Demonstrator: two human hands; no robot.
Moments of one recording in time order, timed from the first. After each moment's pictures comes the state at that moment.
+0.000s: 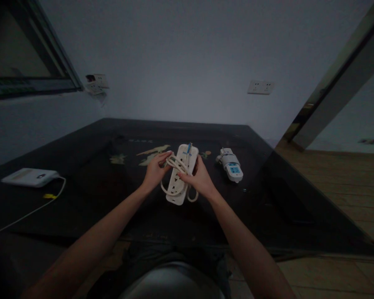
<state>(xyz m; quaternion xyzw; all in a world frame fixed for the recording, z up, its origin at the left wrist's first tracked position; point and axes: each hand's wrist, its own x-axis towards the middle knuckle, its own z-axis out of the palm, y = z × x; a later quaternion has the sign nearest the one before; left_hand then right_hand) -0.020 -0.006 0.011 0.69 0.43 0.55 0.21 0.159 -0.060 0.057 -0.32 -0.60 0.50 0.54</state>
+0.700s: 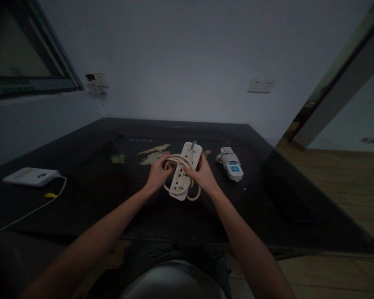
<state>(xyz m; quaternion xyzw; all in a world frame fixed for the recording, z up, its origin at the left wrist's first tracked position) -0.007 -0.018 0.014 0.67 0.44 0.55 0.25 0.166 -0.042 0.042 -0.34 -0.58 0.48 0.57</state>
